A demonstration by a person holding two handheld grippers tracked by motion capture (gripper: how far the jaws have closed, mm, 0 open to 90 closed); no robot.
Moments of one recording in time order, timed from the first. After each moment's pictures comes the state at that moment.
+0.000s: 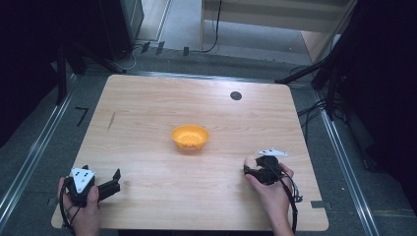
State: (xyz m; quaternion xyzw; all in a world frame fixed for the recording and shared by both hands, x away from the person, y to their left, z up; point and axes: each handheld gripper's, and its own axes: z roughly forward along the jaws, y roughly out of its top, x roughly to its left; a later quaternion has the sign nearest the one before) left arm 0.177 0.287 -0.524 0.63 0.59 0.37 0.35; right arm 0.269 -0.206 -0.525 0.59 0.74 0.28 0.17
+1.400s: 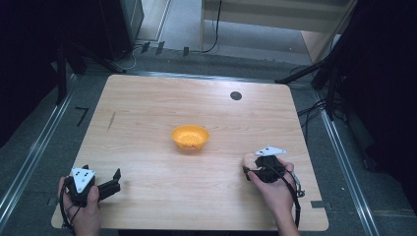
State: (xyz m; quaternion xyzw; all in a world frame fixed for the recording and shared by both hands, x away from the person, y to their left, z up) left arm 0.177 0.287 -0.524 0.63 0.59 0.37 0.35; right arm 0.271 -0.210 -0.513 0.48 0.81 0.29 0.16
